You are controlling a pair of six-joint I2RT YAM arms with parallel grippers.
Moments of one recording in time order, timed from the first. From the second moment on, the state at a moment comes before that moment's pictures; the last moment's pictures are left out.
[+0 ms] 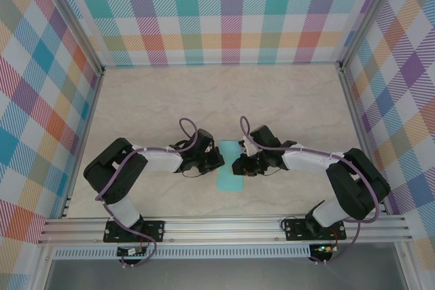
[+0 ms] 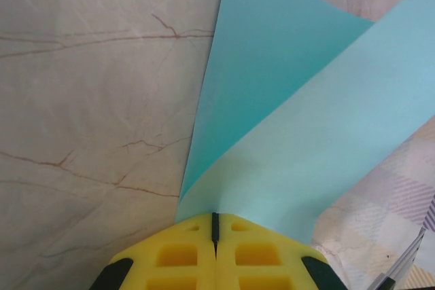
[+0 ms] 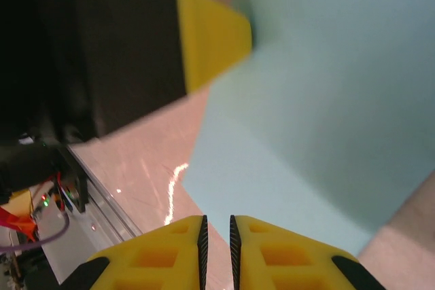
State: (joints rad) left arm -0.75 1.71 0.73 0.07 0.29 -1.10; right arm 0.64 1.49 0.69 -0.24 -0.63 0.60
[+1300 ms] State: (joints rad) left arm -0.75 1.71 0.73 0.07 0.29 -1.07; right arm 0.48 1.75 0.78 -0.14 -0.70 0.60
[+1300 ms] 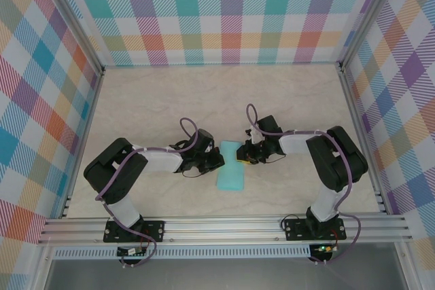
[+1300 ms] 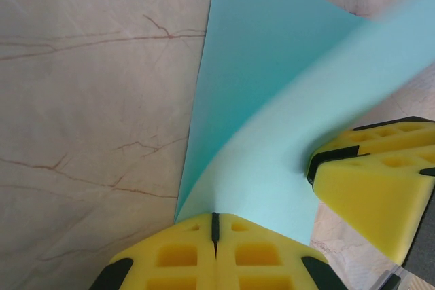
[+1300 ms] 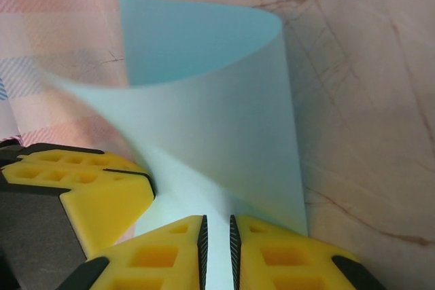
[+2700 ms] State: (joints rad) left arm -0.75 1.71 0.73 0.07 0.29 -1.06; right arm 0.40 1.92 1.02 -0.25 -0.70 0.56
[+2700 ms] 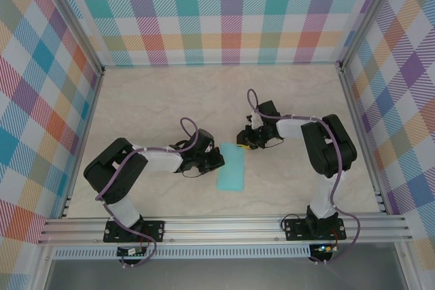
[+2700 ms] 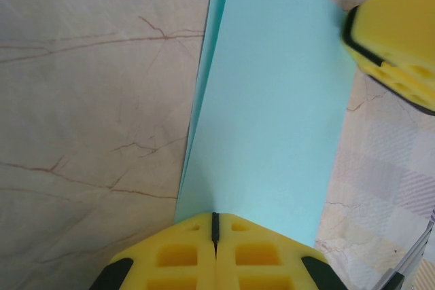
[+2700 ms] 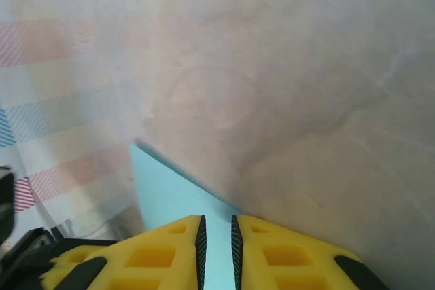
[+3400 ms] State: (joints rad) left arm -0.75 1.71 0.74 0.05 0.29 -1.05; right arm 0.39 1.93 1.07 -0.31 -0.68 0.54
